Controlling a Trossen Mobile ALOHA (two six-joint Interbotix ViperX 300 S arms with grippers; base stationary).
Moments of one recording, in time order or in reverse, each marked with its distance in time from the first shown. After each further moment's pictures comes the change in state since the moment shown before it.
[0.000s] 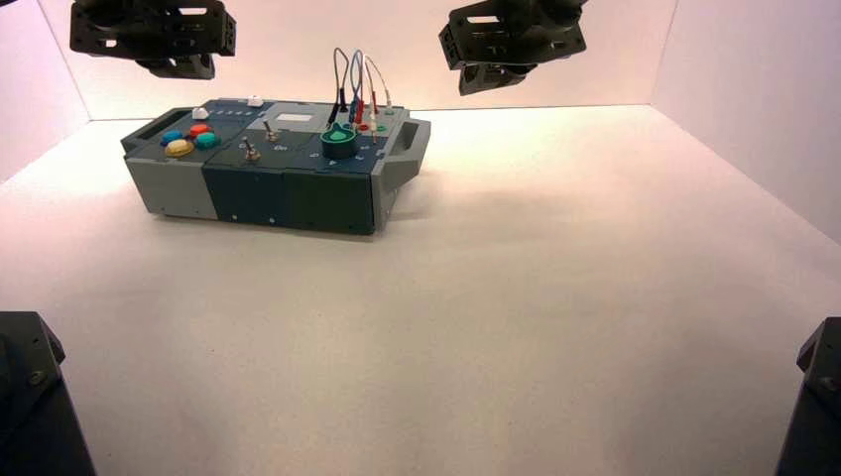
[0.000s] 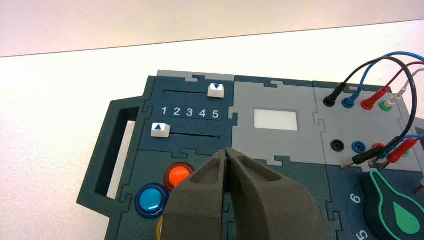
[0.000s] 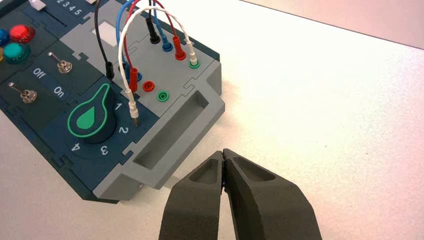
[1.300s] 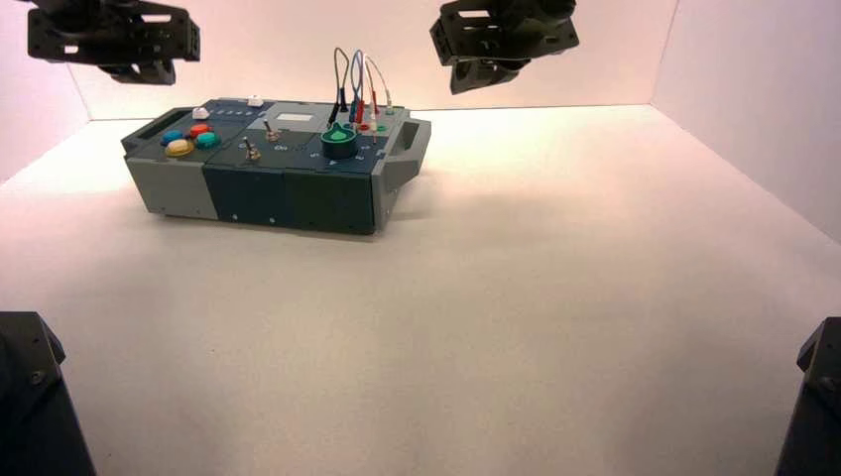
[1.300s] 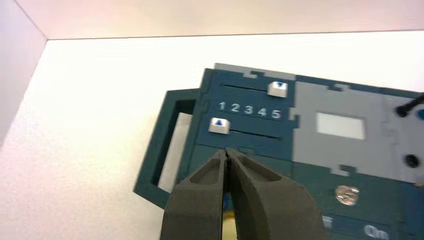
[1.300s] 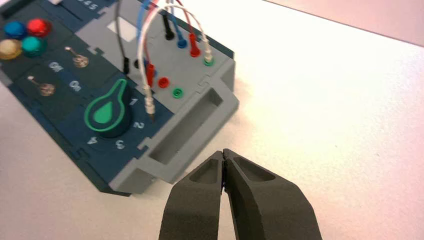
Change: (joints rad) left arm 0.143 0.058 -0.028 0.000 -0.012 0.037; right arm 0.032 -0.020 -0.012 0.000 0.046 0.000
